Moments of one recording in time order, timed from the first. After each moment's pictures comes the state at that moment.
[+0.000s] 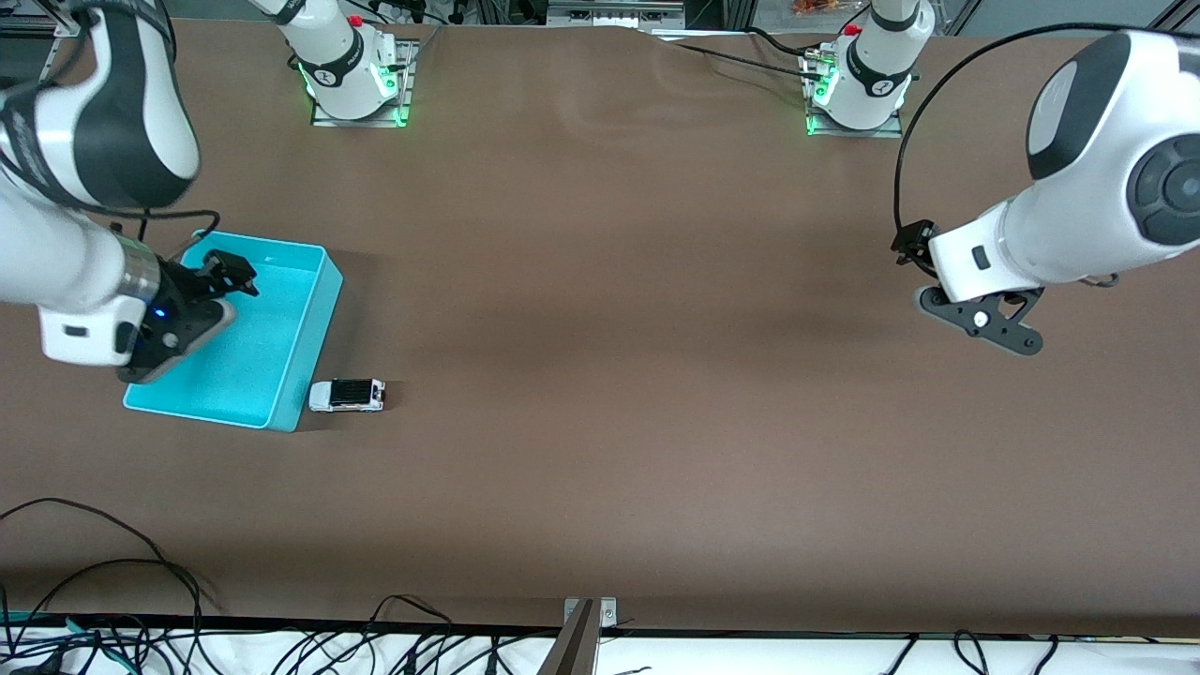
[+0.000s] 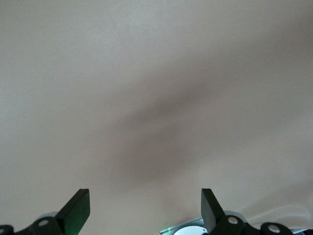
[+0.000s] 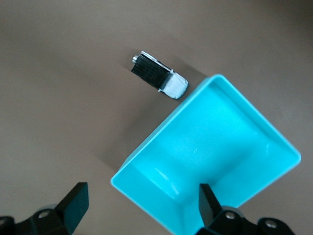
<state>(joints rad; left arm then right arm) 0.00 0.28 -0.23 -1.39 0.08 1.40 0.20 0.09 0.33 -0.01 -1.53 -0.02 1.69 -0.73</state>
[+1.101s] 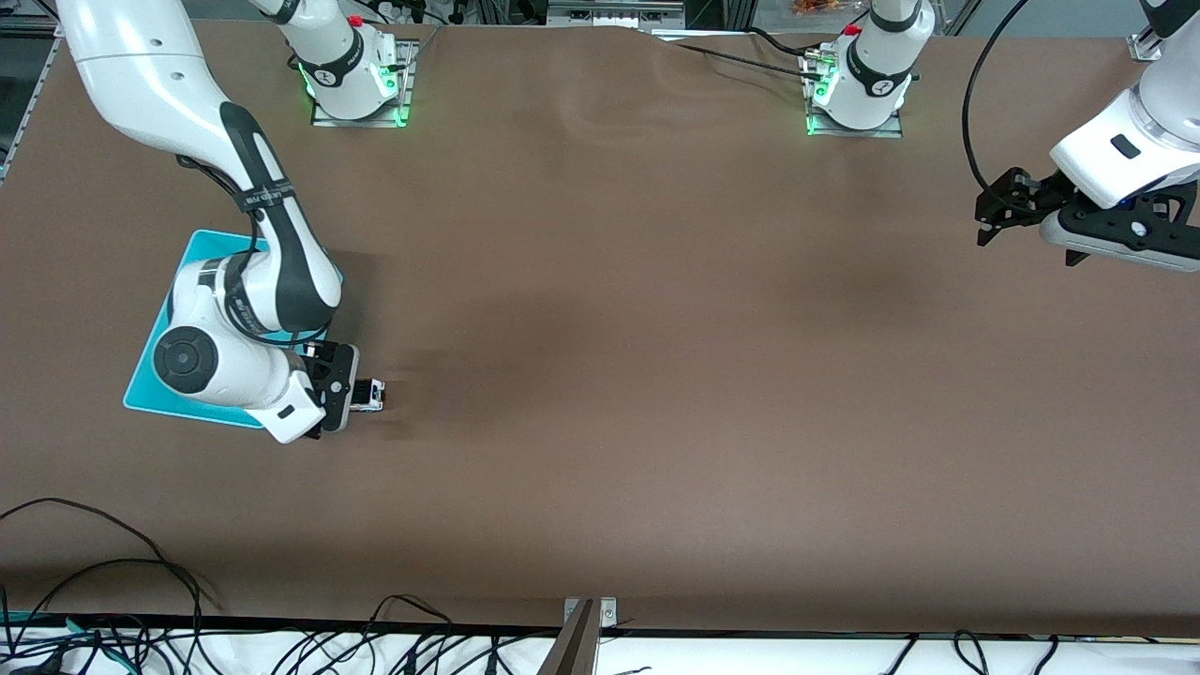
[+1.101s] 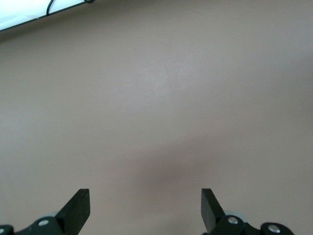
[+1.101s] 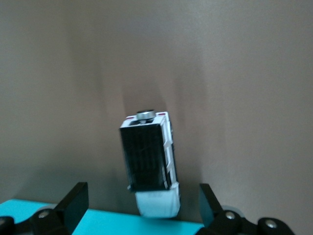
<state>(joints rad) -0.02 -0.01 -0.09 -1.63 0.05 1.65 0.15 0.11 0.66 0.04 -1.61 -0.02 2.19 -1.33</state>
